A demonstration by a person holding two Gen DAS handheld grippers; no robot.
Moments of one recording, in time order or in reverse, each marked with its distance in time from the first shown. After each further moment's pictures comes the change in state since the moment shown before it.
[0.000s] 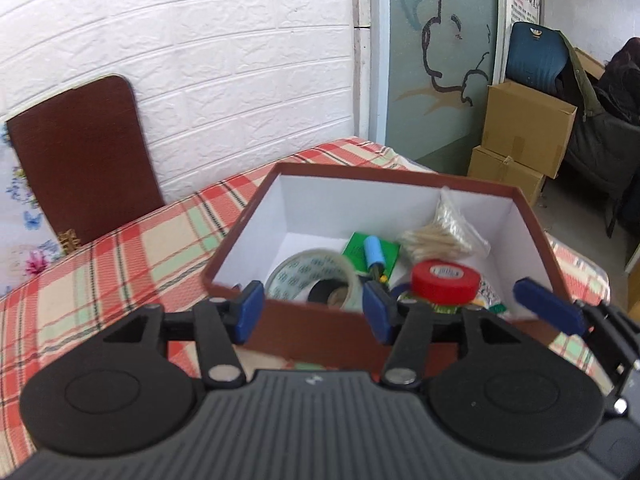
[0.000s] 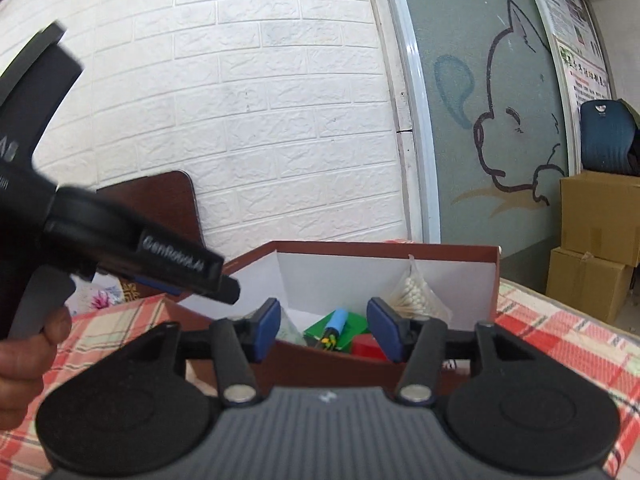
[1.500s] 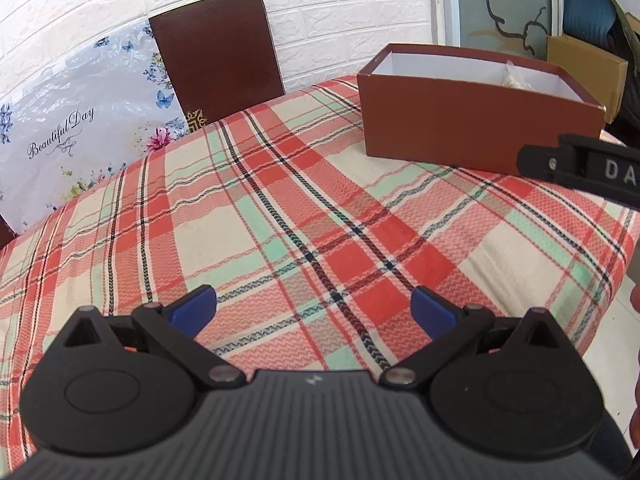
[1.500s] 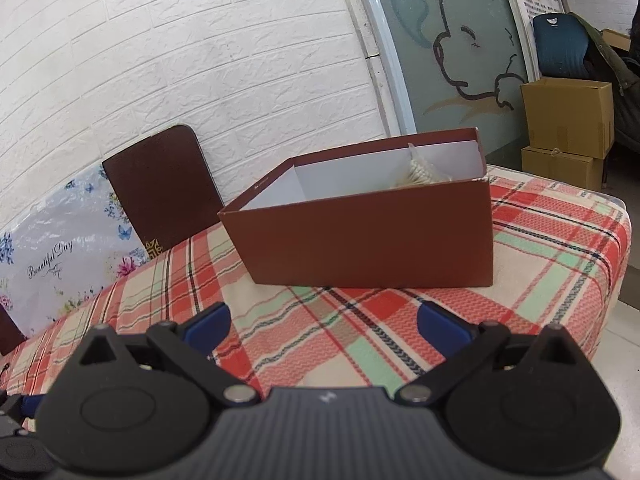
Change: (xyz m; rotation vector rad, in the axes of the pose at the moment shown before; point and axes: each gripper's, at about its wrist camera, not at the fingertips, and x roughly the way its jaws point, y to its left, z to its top) left arm -0.088 0.048 -0.150 -0.020 0.112 0.222; right arm -0.074 0.066 -0.041 0.183 0.210 -0.083
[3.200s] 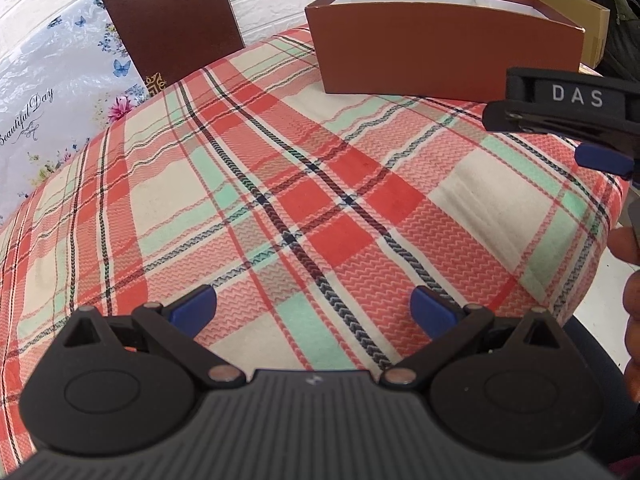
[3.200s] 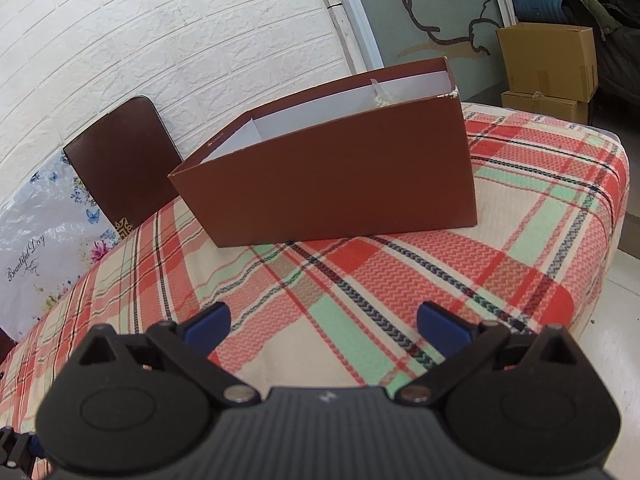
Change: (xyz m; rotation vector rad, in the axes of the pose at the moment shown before) left arm 0.021 -0.023 -0.020 0.077 0.131 -0.050; right arm 0.034 -0.032 -0.013 0.094 0.129 -0.032
